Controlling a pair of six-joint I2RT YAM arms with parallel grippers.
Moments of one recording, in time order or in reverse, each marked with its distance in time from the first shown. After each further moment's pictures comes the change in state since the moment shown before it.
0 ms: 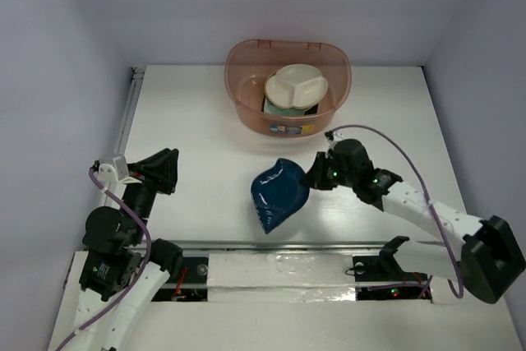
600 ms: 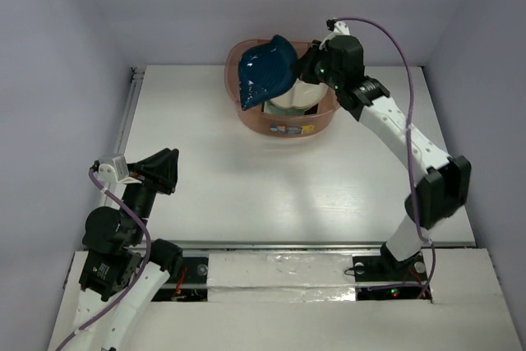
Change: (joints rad) left arm 0.000 0.000 0.000 0.005 0.004 0.000; right arm -0.152 0.451 1.029 -0.120 0.162 -0.165
